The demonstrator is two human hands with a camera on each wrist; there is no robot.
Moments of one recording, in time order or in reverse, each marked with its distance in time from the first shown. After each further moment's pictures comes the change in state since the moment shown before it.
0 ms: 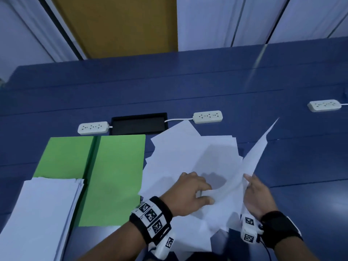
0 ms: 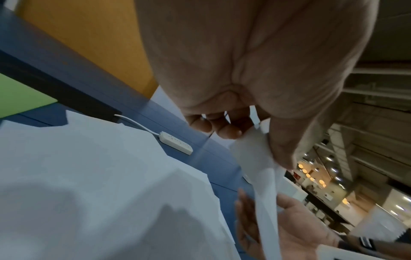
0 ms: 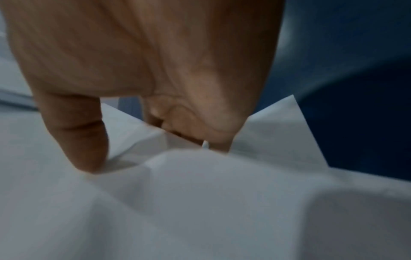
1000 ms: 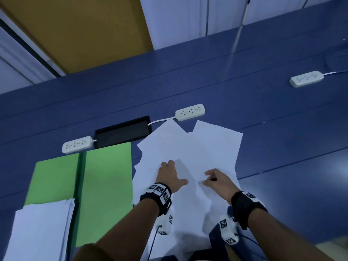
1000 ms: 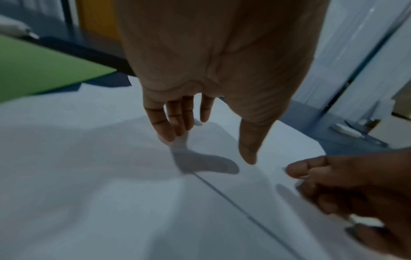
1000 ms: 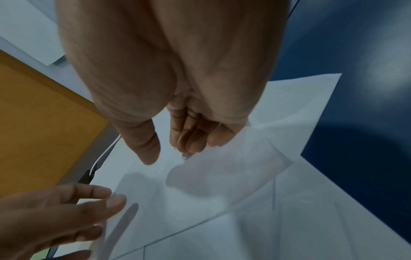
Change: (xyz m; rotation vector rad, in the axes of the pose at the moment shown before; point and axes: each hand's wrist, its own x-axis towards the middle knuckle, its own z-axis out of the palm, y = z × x) left_hand 0.075 -0.082 0.034 0.208 -0.009 -0.739; right_hand 0.042 0.047 0.016 -0.918 -0.031 0.037
